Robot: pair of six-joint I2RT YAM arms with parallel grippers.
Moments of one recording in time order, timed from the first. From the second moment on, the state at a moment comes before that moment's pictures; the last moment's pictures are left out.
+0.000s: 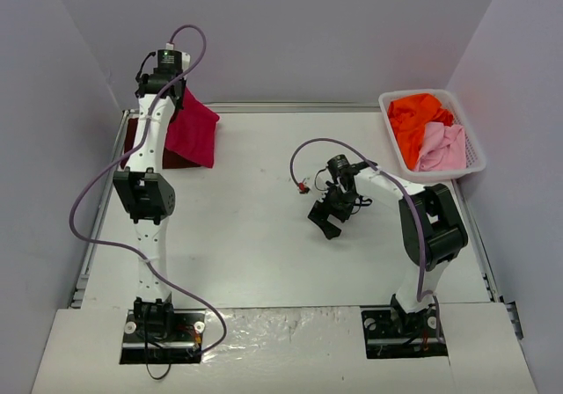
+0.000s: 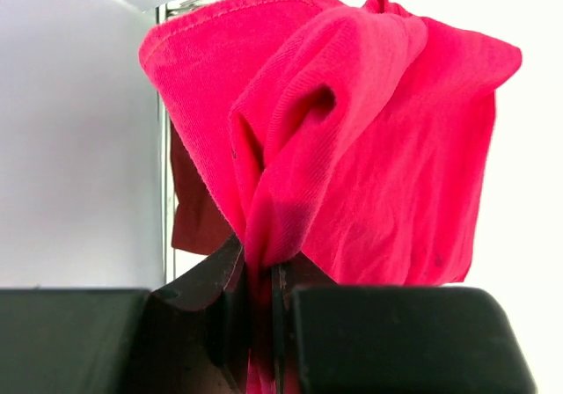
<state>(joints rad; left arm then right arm) -0.07 2.34 2.62 -1.03 -0.31 0.17 0.41 1.79 1.10 -0.72 -0.30 -0.66</state>
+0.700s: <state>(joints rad) 0.02 2.32 2.44 -0.93 -0.28 0.22 0.41 1.82 1.13 -0.72 -0.26 -0.65</state>
